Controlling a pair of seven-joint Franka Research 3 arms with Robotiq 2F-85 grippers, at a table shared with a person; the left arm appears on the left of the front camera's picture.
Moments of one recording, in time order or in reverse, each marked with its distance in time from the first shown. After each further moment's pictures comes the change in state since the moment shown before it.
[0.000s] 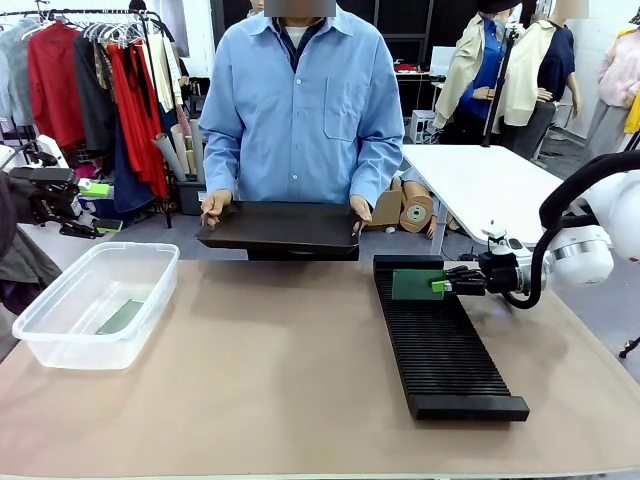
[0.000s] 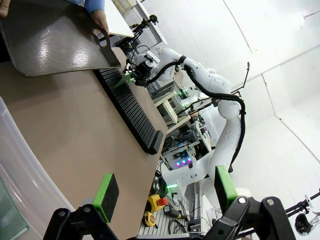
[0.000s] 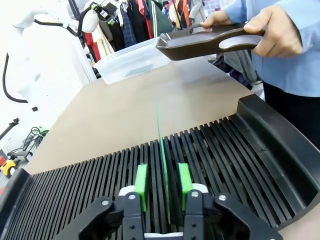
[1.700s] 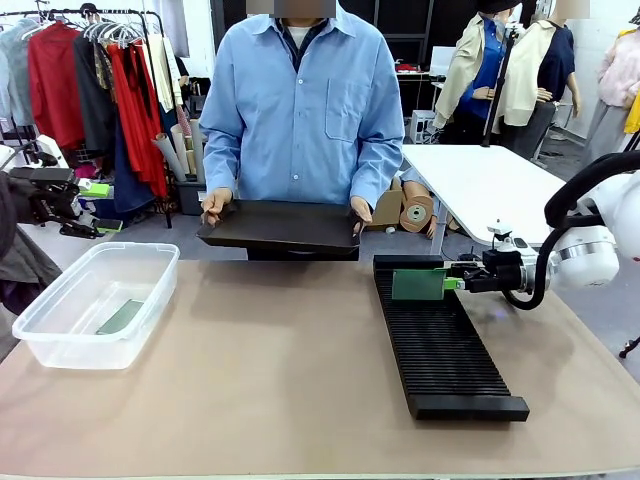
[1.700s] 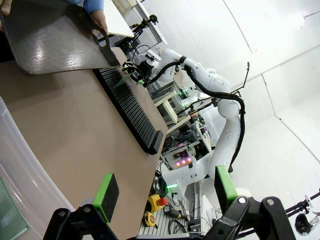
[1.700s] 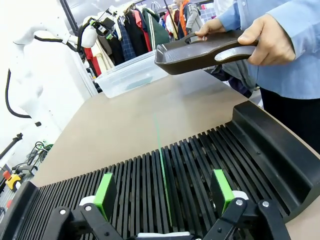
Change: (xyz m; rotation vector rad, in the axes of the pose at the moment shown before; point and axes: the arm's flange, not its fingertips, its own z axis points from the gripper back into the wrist) left arm 0.000 0.000 0.000 0.000 0.000 0.000; right arm 0.003 0.001 0.007 -0.004 -0.058 -0.046
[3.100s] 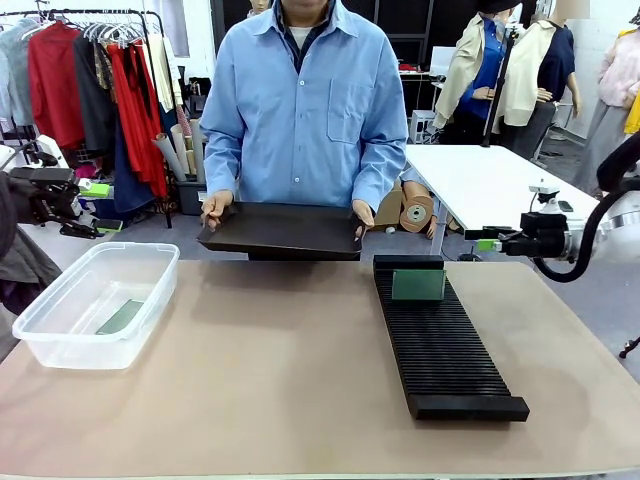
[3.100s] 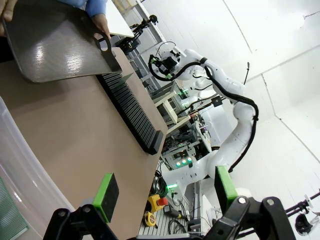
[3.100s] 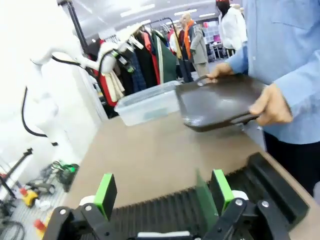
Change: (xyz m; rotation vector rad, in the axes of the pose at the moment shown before) left arm 0.000 0.000 0.000 0.000 0.000 0.001; right arm 0.085 0.081 0.050 0.014 -0.086 0.018
